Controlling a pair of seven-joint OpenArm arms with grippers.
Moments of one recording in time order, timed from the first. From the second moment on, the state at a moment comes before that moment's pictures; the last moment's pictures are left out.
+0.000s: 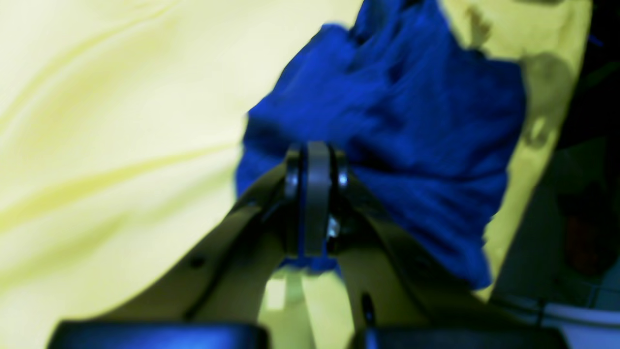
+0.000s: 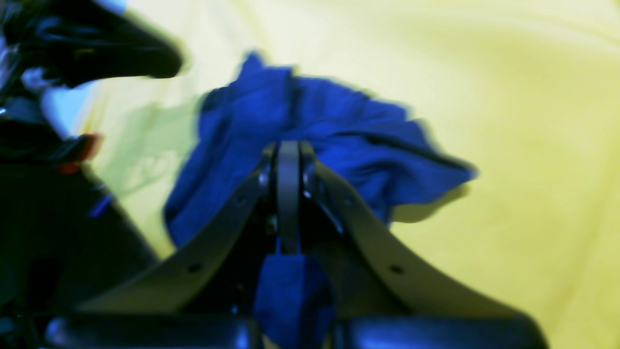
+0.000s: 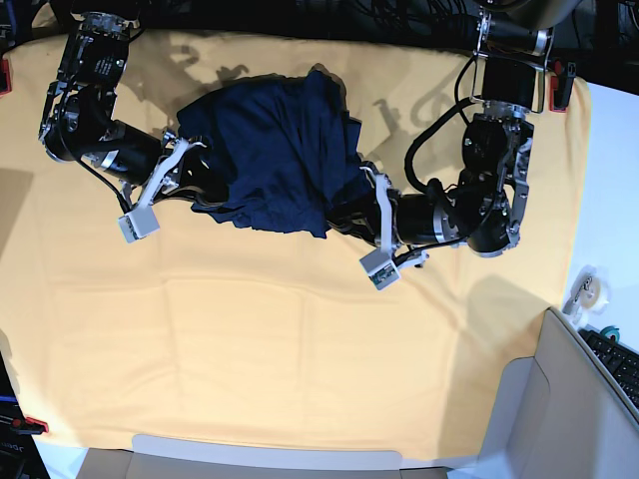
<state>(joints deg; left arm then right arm) -13.2 -12.1 9.4 91.7 -50.8 -39.3 72.2 -7.1 11.2 17.6 110.6 61.4 26.8 -75.8</state>
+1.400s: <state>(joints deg) -0.9 -10.2 0.3 103.8 -29.1 -39.2 70.6 -7.8 11.2 24.1 112.1 40.3 26.5 -76.0</state>
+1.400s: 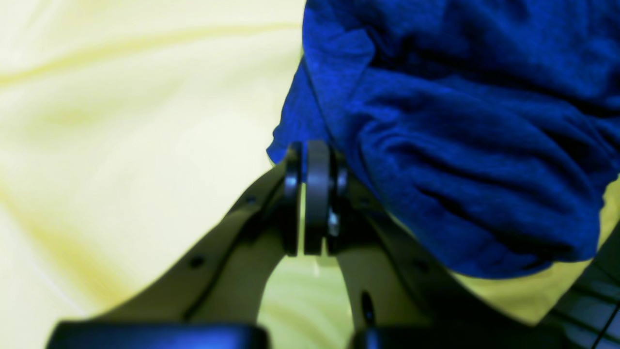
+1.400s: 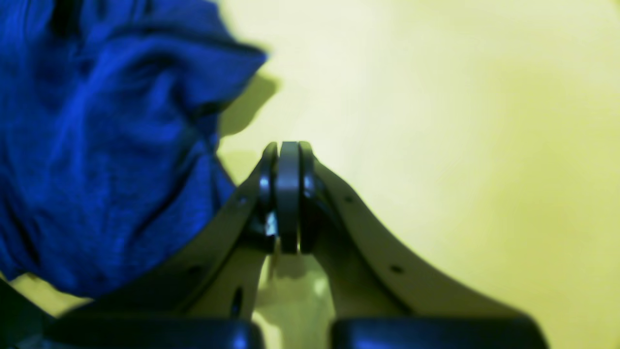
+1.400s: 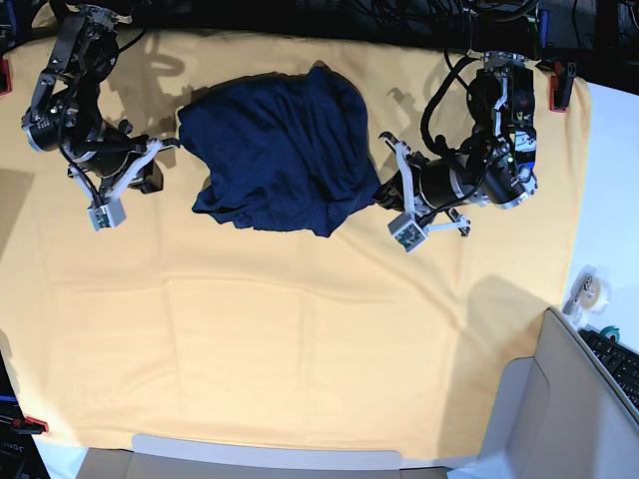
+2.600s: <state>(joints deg) -5.6 -8.8 10.6 89.3 -29.2 -39.3 60.8 -11.0 9.4 13.5 103.5 37.7 26.7 -74.7</state>
